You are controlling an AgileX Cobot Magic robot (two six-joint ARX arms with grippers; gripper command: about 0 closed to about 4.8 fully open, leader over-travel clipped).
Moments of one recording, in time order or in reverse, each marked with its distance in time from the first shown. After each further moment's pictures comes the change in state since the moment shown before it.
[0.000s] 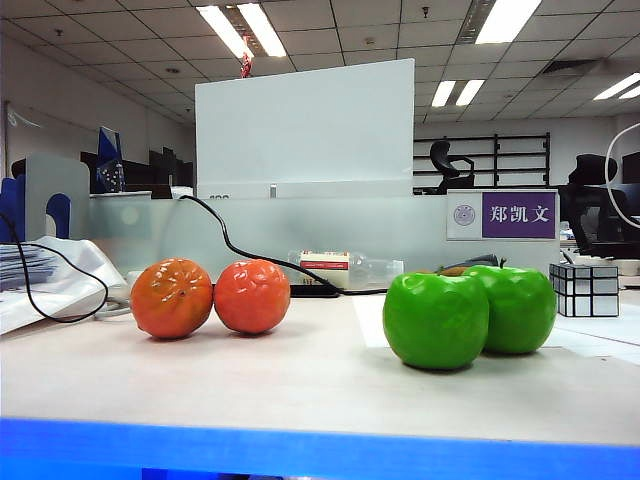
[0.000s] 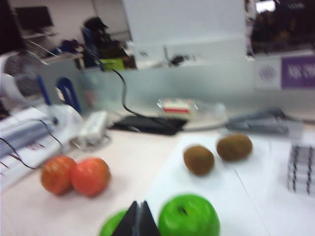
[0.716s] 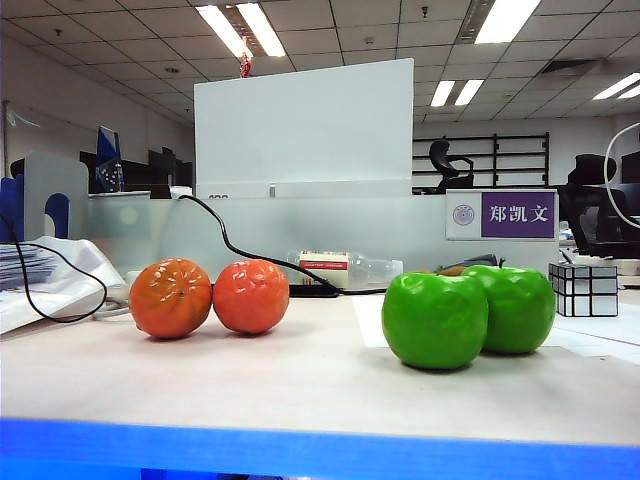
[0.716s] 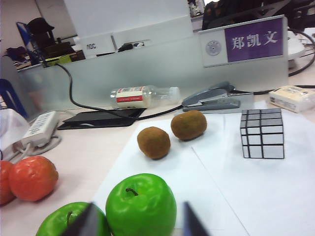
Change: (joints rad) left arm 0.000 -0.001 -0.213 0.247 -0.065 0.137; right arm 0.000 0.000 -0.207 0.183 0.180 0.045
